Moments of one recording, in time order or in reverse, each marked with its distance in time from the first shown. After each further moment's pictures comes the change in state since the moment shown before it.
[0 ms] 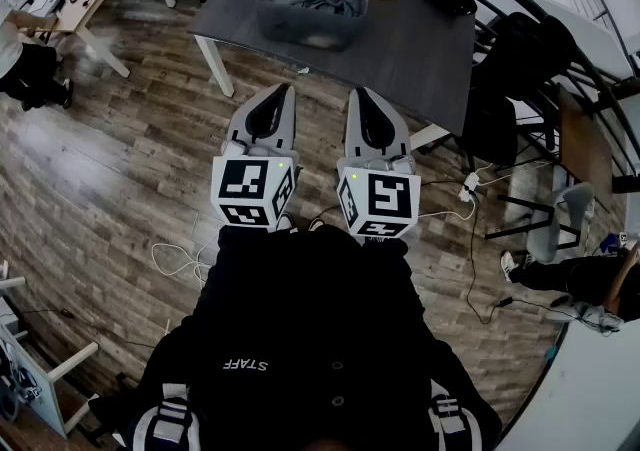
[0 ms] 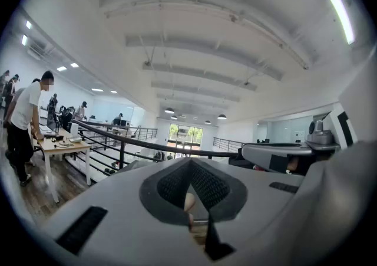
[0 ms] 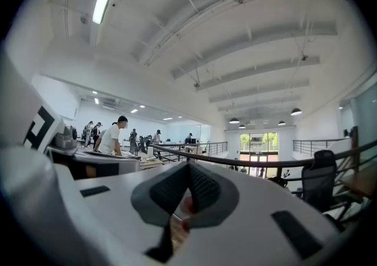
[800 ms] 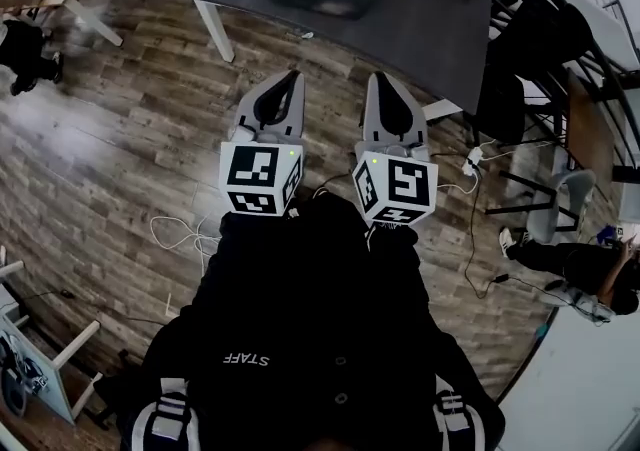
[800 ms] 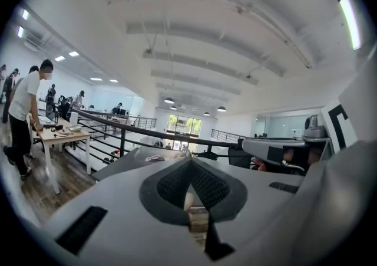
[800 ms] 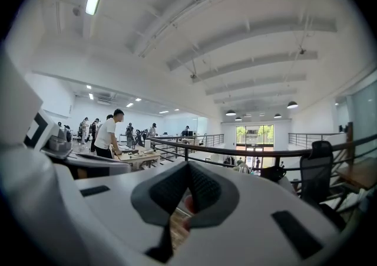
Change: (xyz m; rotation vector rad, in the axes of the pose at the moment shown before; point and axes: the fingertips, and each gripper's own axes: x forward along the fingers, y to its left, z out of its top) left arm 0.014 0.043 -0.047 -0.027 0.089 -0.019; right arm 0.036 0.010 -0.042 0.019 0.066 -0.031
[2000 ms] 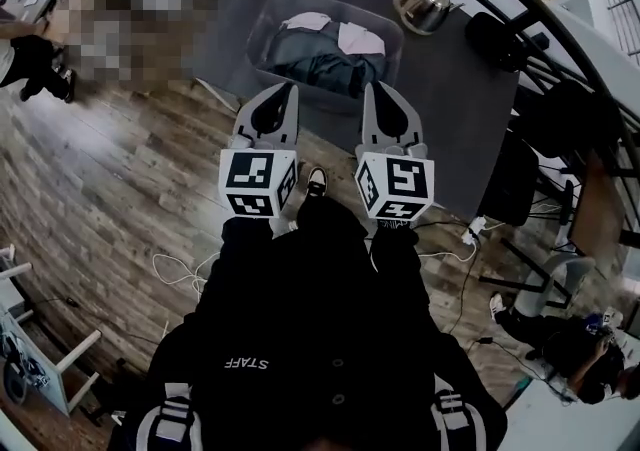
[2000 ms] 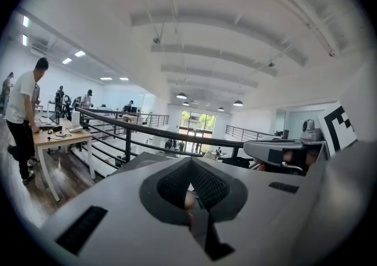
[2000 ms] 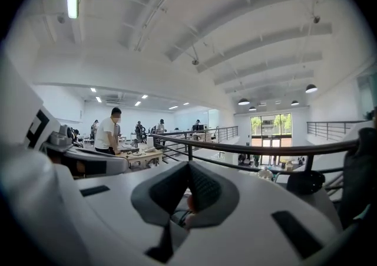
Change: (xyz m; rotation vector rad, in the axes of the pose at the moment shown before) left arm 0.307 0.117 0.040 -0.014 0.052 0.129; right arm 0.325 -0.135 -0.009 0.038 0.064 0.148
